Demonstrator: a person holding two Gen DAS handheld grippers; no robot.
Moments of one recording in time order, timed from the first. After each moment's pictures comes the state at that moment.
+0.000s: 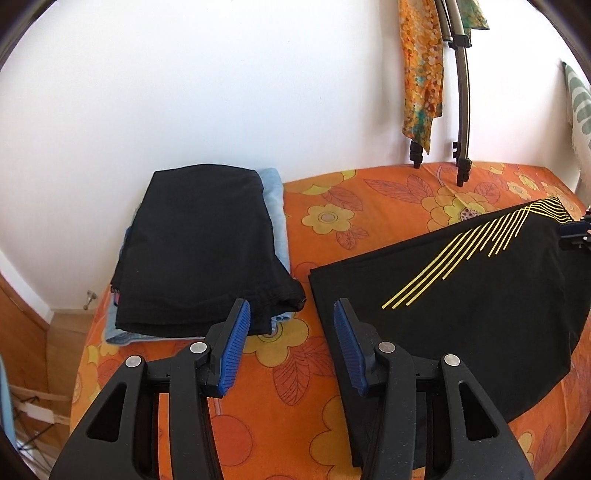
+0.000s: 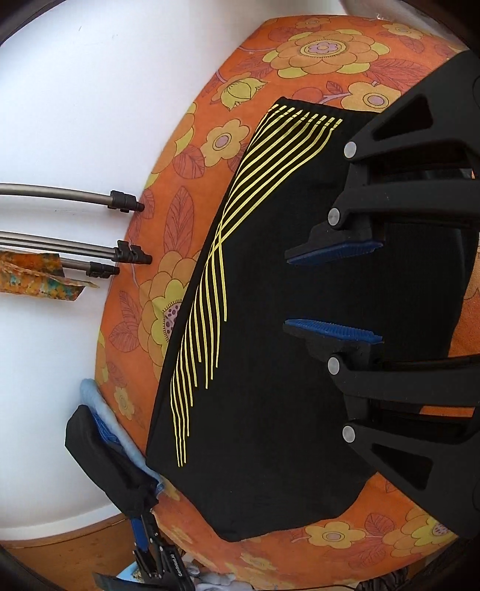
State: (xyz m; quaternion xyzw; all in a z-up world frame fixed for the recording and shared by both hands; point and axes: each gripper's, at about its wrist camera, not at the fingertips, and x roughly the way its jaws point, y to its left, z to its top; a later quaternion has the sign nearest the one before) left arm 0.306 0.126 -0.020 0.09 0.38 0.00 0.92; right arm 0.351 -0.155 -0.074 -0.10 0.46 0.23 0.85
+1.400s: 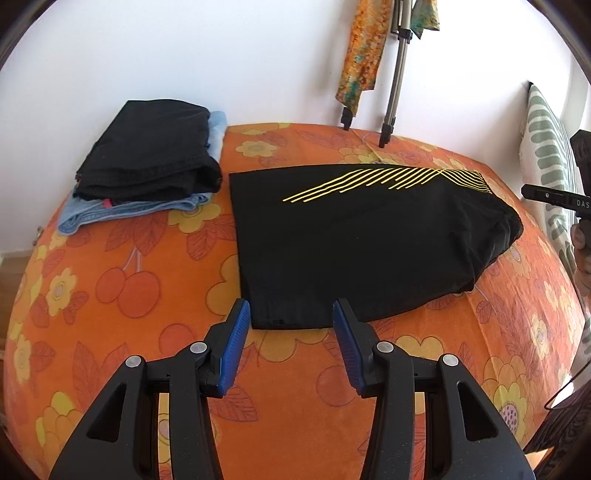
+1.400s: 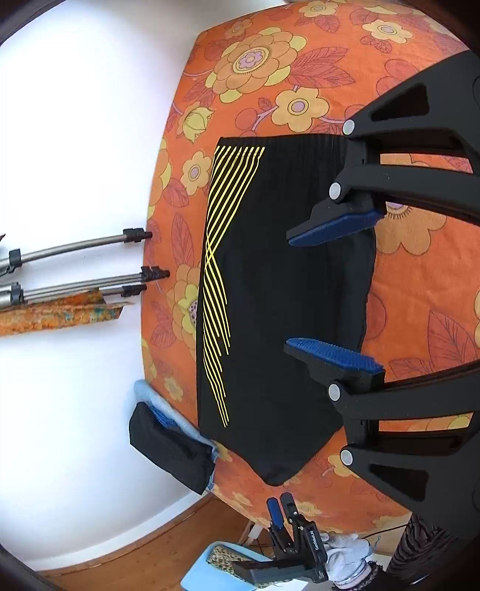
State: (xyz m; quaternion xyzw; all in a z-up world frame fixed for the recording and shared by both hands) left arm 0.199 0.112 -0.031 -0.02 0.43 -0.08 0.90; right arm 0.273 -0.188 -0.013 0.01 0.43 0.22 0.88
